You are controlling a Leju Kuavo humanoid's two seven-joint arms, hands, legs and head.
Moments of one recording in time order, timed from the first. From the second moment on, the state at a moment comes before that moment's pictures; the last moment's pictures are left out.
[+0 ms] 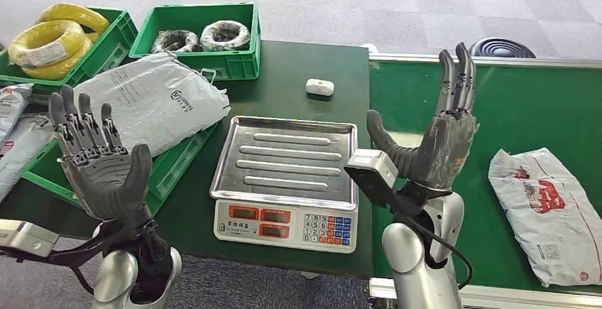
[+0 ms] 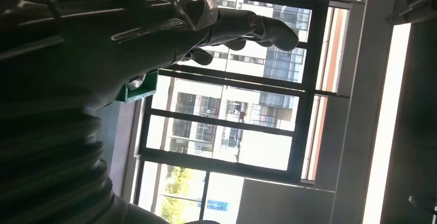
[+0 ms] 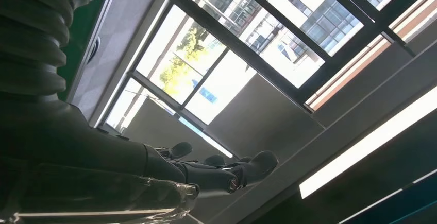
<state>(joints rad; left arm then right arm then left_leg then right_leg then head) -0.12 -0.16 -0.26 -1.81 0.15 0.31 -0.70 -0.29 0.19 0.30 -1.63 1.04 -0.51 -0.23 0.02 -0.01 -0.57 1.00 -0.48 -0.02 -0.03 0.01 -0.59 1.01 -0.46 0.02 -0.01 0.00</state>
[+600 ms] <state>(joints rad) -0.09 -0.18 -0.25 -1.81 0.13 0.27 -0.70 -0.62 0.01 -0.03 -1.09 1.40 -0.51 -0.02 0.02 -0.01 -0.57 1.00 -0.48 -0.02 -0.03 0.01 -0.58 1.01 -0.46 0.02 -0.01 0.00</state>
